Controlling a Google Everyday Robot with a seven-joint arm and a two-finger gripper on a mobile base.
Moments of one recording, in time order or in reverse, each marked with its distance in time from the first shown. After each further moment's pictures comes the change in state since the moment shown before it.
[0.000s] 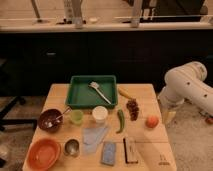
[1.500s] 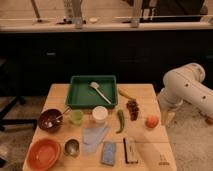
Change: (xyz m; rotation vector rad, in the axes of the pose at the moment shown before) arm -0.013 0.009 0.005 -0.002 -0.007 -0.076
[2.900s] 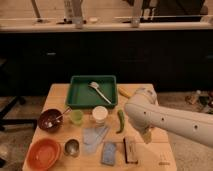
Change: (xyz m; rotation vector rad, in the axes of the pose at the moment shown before) arm -0.106 0.069 0.060 -0.114 0.105 -0.540
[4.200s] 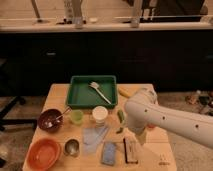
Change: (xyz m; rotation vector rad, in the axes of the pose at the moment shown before) arm -0.043 -0.011 -0.002 0.052 -0.161 -0.241
